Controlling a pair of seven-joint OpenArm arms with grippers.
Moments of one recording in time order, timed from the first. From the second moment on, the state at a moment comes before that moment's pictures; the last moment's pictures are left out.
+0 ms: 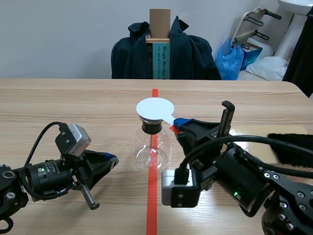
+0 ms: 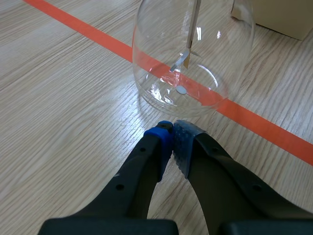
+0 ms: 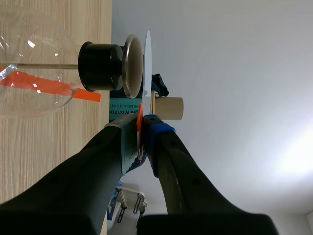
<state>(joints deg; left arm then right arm) -1.4 -24.5 22.9 58.5 2.8 -34.9 -28.1 -20.1 18.7 -17.4 93.3 -78.0 -17.3 22.8</state>
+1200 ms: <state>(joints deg) -1.4 -24.5 22.9 58.5 2.8 -34.9 -28.1 -20.1 18.7 -17.4 93.3 -77.9 -17.3 -0.9</state>
